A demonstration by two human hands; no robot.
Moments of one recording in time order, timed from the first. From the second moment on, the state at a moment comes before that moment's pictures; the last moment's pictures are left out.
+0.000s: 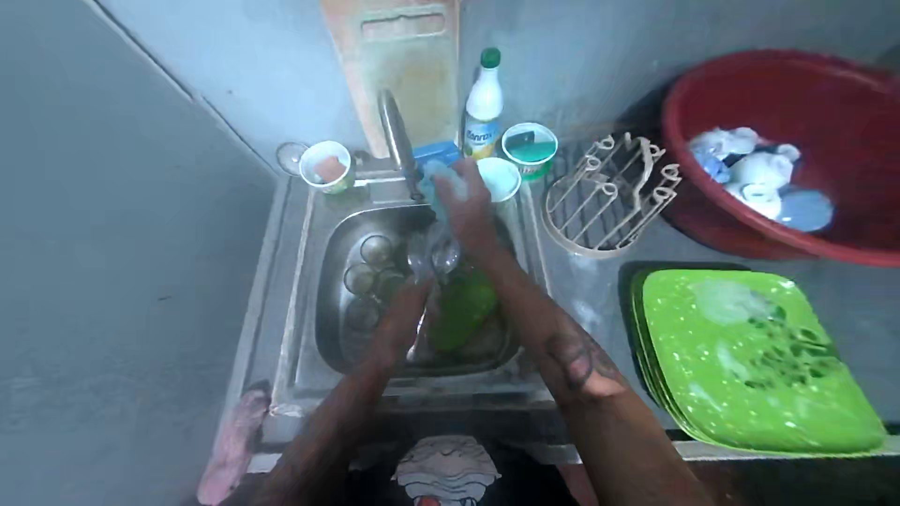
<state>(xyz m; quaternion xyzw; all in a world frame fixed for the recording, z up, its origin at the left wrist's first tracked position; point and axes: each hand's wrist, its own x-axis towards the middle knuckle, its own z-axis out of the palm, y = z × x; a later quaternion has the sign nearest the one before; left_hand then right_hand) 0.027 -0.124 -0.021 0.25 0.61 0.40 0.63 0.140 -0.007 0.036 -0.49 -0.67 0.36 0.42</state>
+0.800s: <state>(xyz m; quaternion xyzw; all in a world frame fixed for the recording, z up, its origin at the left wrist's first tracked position) 0.017 -0.128 -0.009 0.32 0.62 0.39 0.60 0.132 -0.051 -0.047 -0.41 -0.82 0.19 0.35</state>
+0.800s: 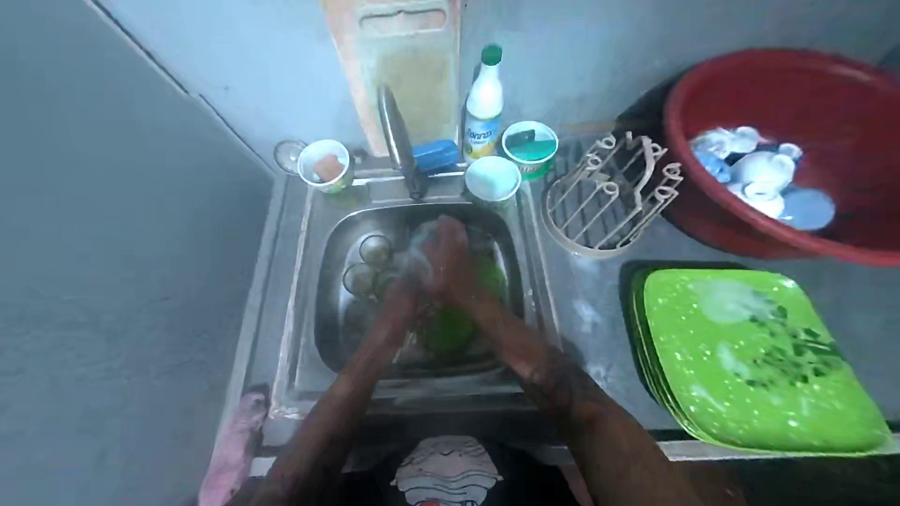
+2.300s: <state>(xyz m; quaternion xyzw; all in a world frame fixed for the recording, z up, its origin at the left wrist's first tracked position) 0.005 -0.138 -0.011 0.31 0.61 0.40 0.61 0.135 -0.021 -0.018 -0.44 -0.77 0.26 0.39</state>
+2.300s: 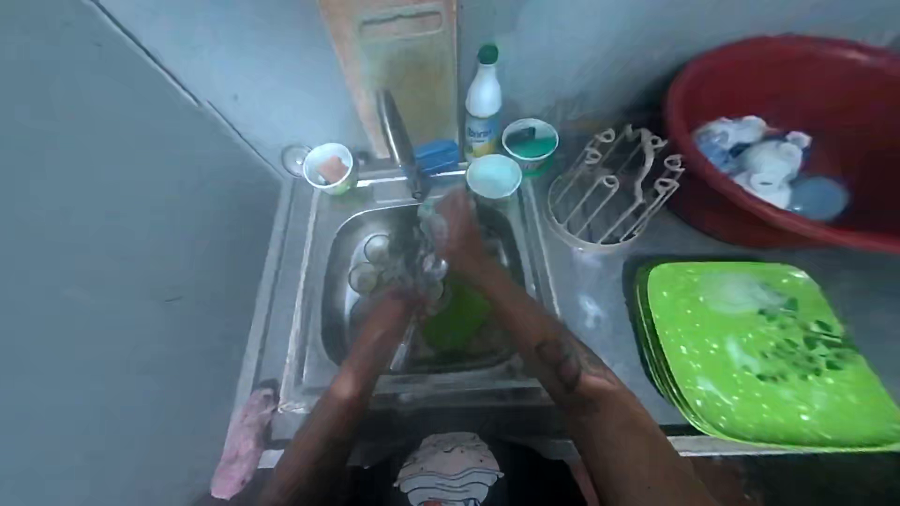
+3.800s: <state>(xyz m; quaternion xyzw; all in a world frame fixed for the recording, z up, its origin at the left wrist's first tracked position) 0.007 -0.136 -0.023 0.30 0.63 0.40 0.59 0.158 -0.052 0.028 -0.33 -0.28 0.74 0.52</state>
